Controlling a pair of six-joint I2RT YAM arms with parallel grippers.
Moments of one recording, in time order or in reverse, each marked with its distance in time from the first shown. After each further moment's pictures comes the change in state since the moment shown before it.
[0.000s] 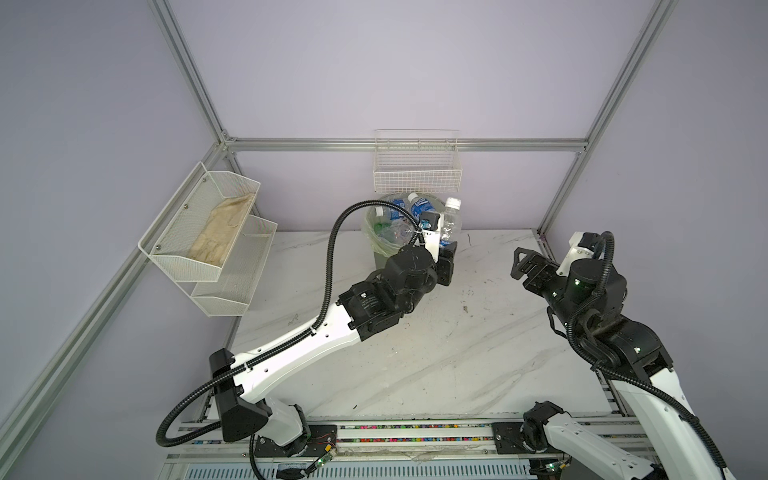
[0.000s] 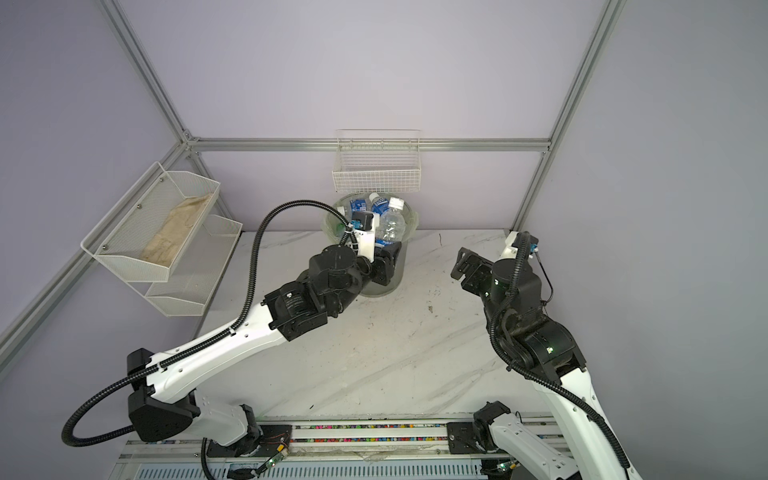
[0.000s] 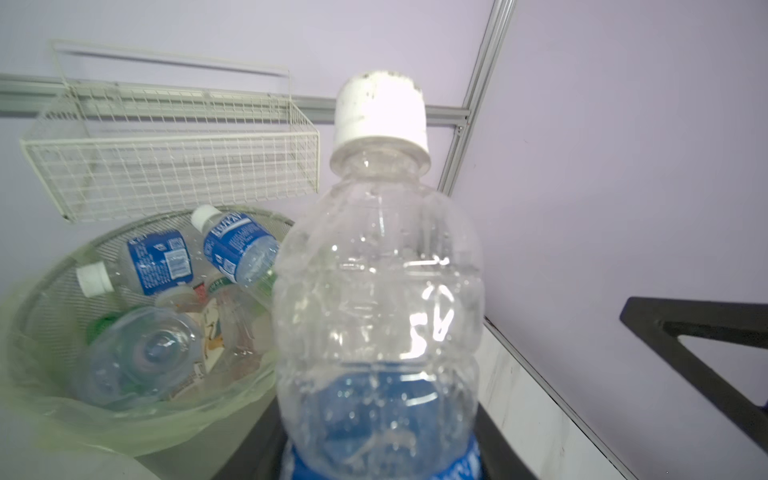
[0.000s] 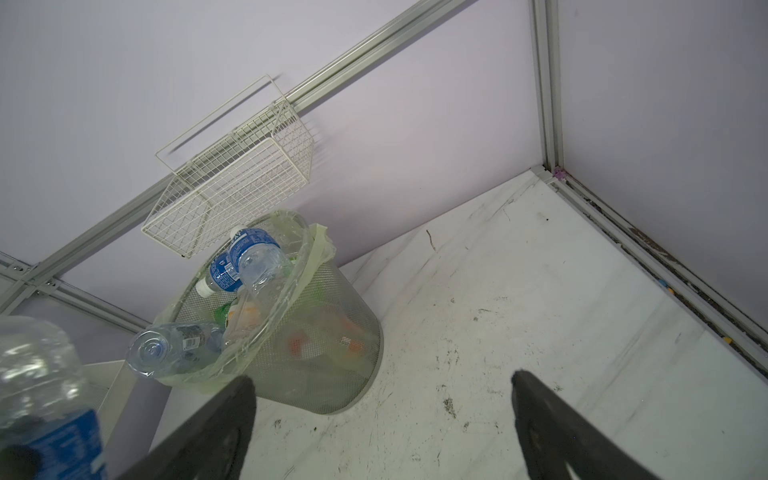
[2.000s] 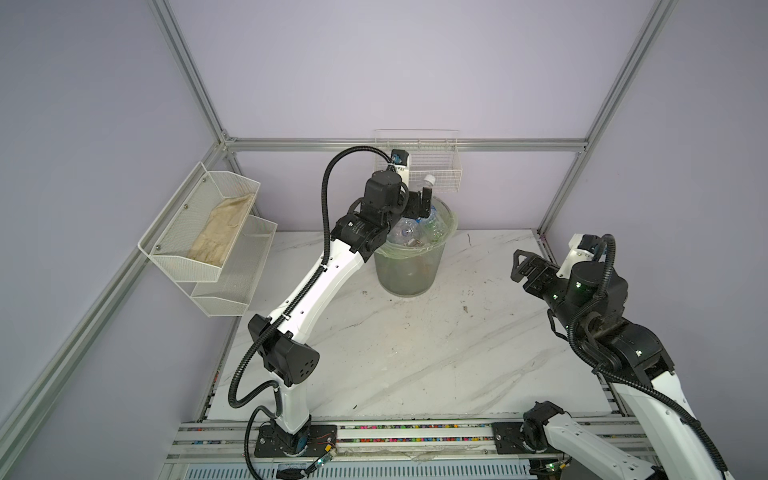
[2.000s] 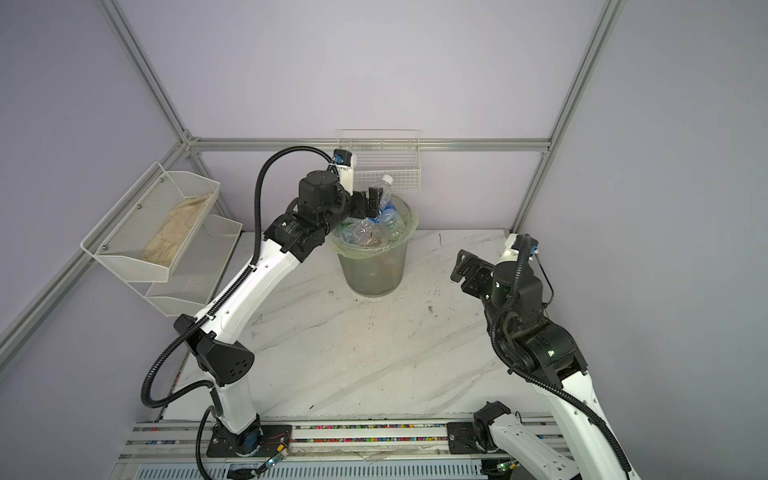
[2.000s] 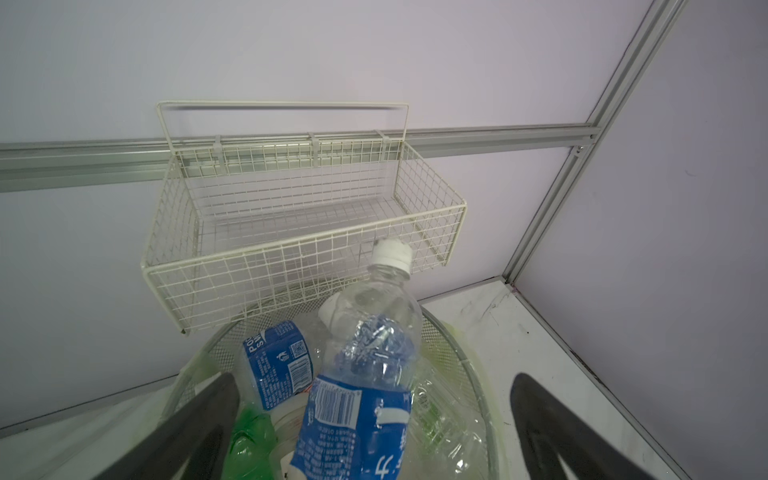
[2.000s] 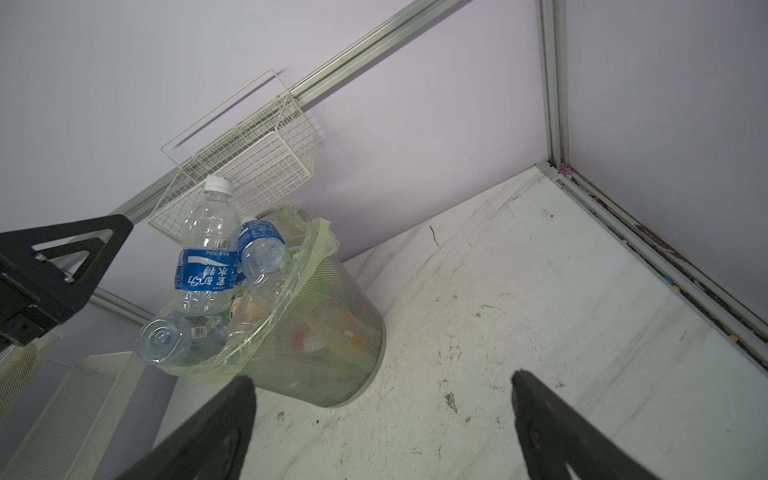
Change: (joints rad) left arm 0.414 0.392 0.595 -0.278 0.318 0.046; right arm 0.000 -0.014 -0.009 -0.002 -0.018 -0.001
